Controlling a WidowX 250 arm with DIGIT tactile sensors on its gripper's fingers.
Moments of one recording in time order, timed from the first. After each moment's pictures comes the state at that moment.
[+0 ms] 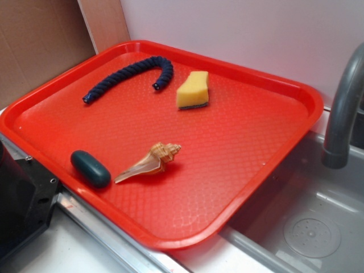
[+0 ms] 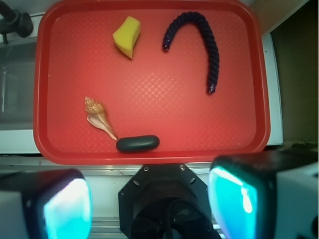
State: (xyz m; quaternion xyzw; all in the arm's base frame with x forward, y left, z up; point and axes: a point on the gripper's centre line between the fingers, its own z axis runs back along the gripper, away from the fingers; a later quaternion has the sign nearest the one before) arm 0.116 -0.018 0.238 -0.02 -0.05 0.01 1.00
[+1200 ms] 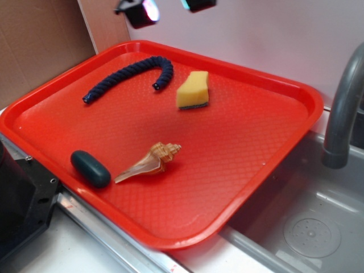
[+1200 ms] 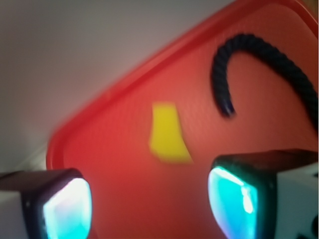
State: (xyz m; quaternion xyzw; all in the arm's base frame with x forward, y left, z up) arm 0.299 -0.039 0.136 -0.10 -0.11 0.33 0.93
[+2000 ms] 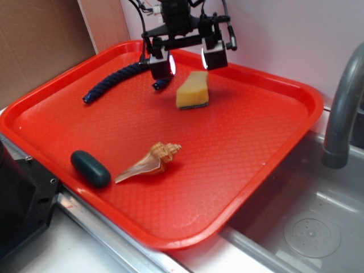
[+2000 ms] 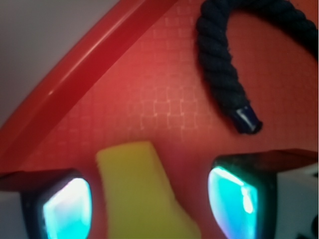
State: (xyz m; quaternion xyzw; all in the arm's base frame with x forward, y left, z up) arm 0.308 -0.025 0.047 -0.03 -0.03 0.39 0.92
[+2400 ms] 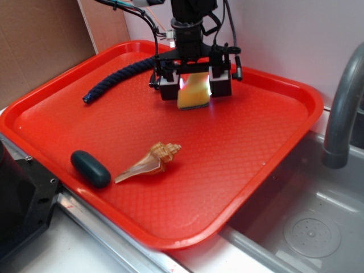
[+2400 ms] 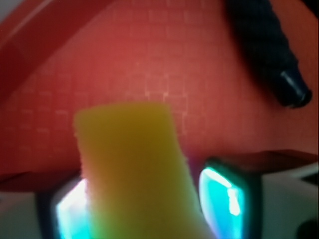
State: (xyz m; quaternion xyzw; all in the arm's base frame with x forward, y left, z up) arm 0.300 -0.037 0.024 0.00 0.00 0.38 0.92
